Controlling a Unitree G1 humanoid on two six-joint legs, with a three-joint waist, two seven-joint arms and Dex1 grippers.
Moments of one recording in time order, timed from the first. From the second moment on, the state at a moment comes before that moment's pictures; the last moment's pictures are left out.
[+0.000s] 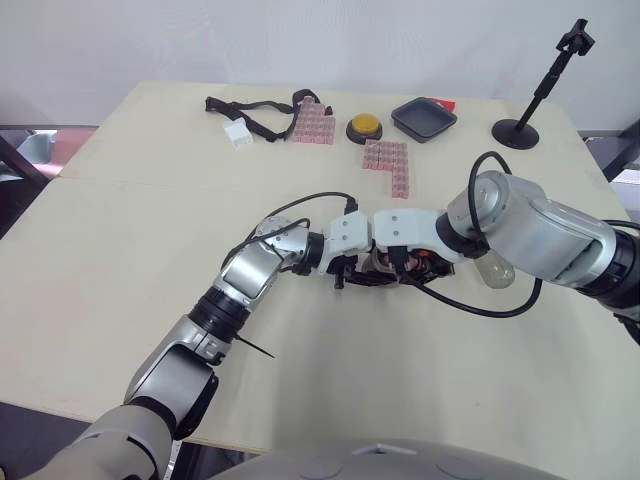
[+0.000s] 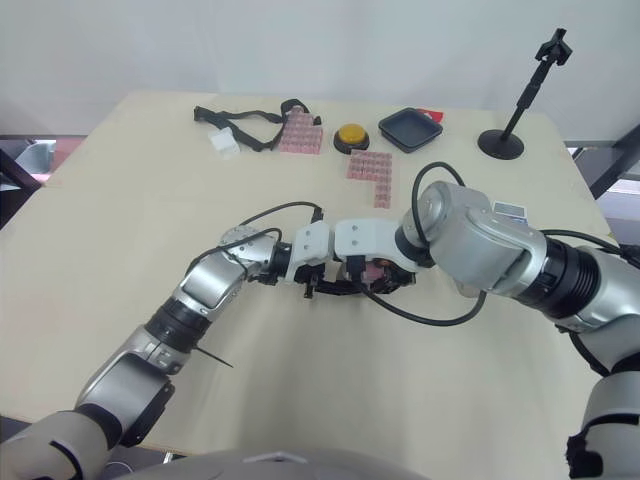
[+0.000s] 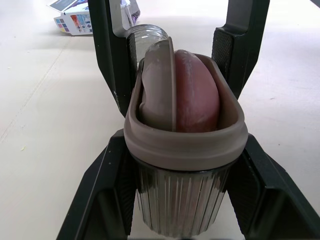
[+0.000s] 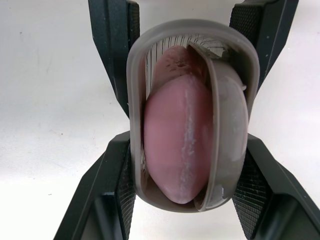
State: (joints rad) left arm -0.62 0.23 -0.45 0.15 -0.14 0.19 -1.12; right arm -1.06 -0.90 0.87 -0.48 0.22 1.16 1.13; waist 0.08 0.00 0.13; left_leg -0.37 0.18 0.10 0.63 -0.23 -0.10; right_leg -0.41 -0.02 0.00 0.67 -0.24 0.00
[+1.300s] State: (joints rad) left arm -0.42 0.28 -0.28 0.24 -0.29 -0.18 -1.31; right arm -0.02 -0.59 0.02 -0.39 0.44 0.38 1.00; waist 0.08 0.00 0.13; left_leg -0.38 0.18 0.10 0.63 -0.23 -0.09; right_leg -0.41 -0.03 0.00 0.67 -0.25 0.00
